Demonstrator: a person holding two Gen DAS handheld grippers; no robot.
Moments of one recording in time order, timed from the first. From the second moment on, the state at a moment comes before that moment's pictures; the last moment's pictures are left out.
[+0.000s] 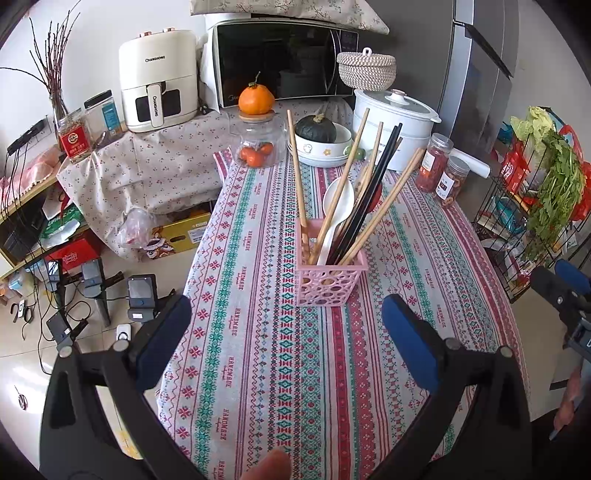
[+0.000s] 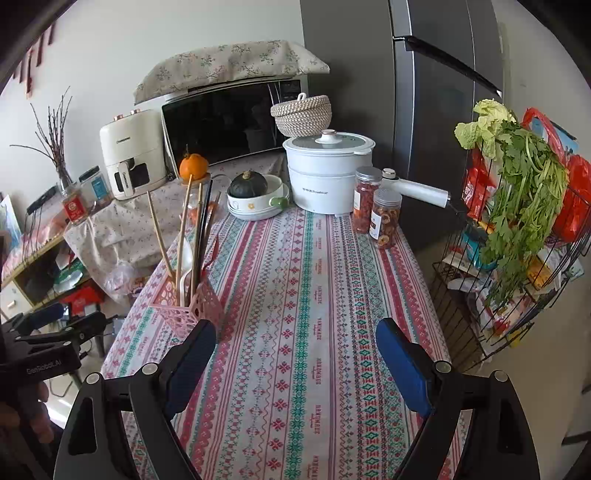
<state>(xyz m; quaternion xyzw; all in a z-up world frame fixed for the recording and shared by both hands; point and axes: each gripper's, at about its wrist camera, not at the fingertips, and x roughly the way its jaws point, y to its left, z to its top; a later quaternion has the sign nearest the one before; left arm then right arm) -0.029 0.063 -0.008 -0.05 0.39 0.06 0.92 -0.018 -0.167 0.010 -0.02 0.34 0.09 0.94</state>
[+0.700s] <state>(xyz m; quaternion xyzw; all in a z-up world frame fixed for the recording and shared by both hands) -0.036 0.057 -0.006 -0.04 0.37 0.06 0.92 -0.015 -0.165 0.003 -0.03 0.34 0.08 0.94</state>
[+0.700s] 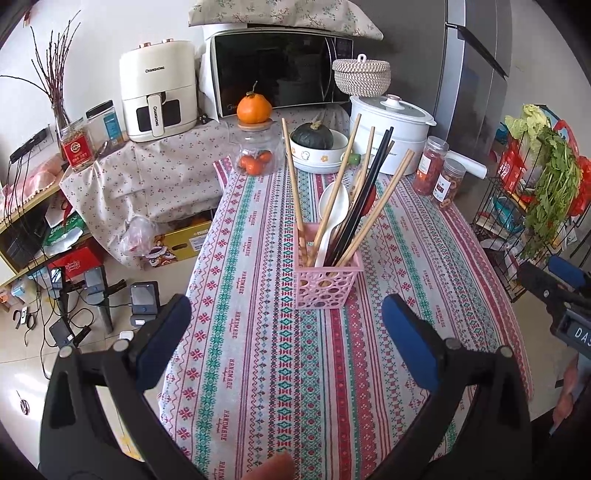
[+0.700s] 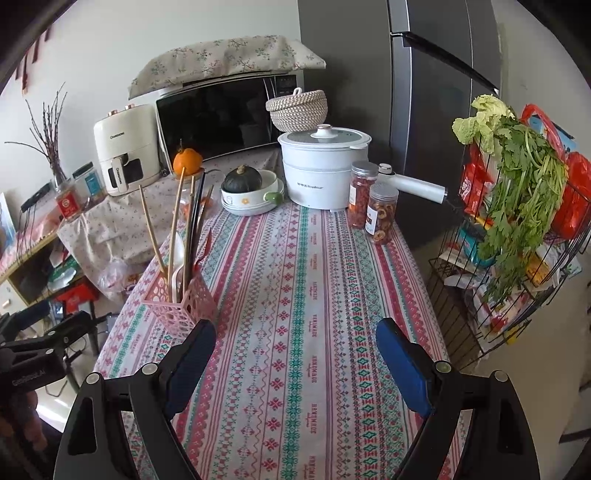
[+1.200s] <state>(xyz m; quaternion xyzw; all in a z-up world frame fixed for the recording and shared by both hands) -0.038 0.056 -0.009 -0.03 0.38 0.07 0.92 -0.010 -0.162 -0.005 -0.04 0.35 0.08 0.93</state>
